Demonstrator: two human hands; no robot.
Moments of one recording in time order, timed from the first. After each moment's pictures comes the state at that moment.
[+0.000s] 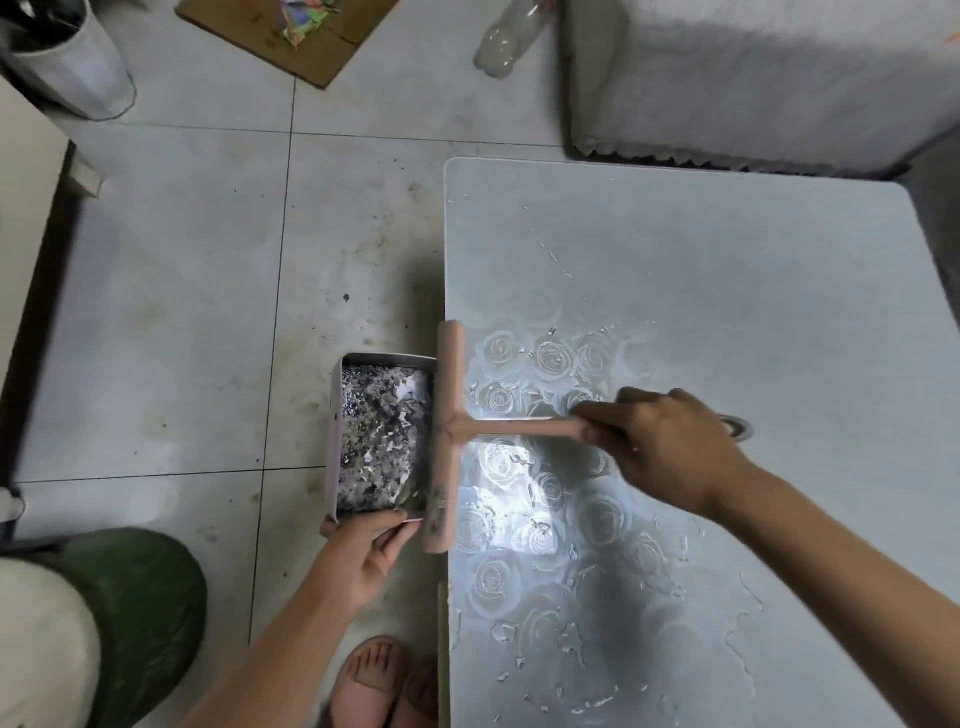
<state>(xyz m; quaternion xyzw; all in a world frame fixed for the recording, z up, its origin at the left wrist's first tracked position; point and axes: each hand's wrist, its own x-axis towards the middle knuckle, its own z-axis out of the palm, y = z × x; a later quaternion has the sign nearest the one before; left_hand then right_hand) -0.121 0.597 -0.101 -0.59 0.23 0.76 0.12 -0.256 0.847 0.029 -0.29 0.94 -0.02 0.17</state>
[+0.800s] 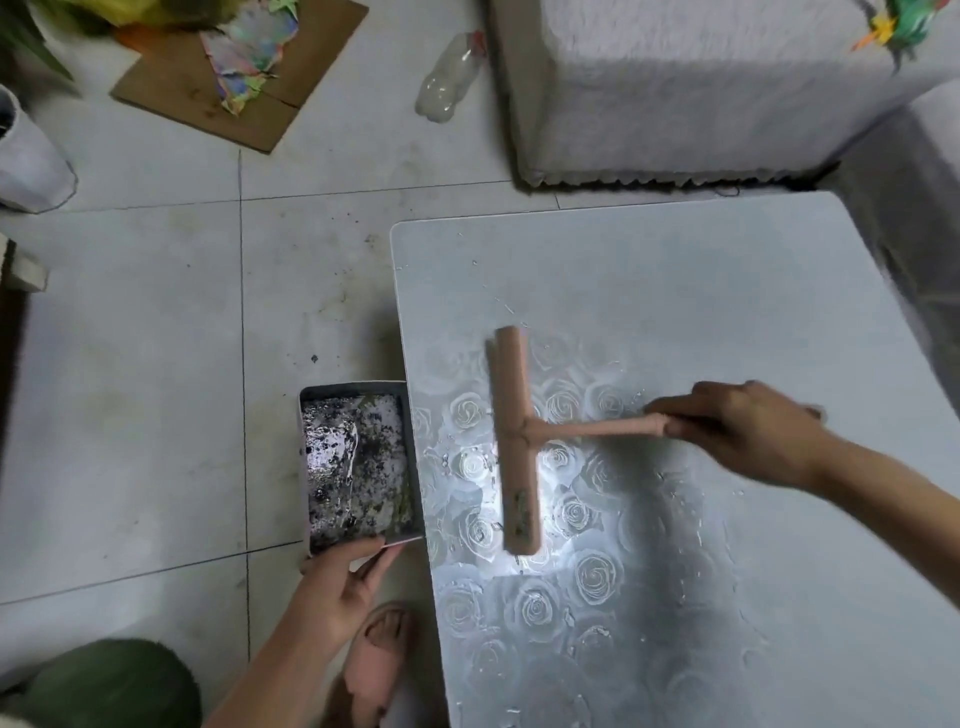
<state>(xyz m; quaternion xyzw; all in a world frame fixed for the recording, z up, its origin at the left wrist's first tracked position) -0.179 0.583 -0.092 -0.57 0.22 0.78 0.12 -0.322 0.947 0.032 -0.20 0.95 -0.07 0.22</state>
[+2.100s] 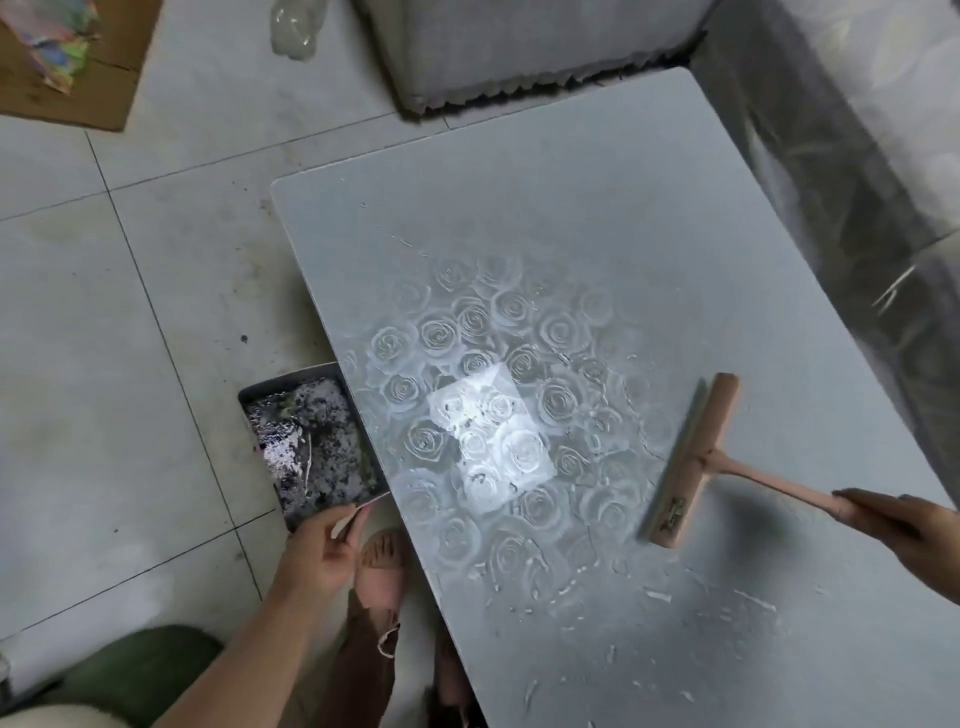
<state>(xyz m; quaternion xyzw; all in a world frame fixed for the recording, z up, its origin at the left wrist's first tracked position) -0.147 0.593 -0.074 -0.63 0.19 0.74 0.15 -0.004 1.176 0.045 0.25 0.94 -0.03 0.22</state>
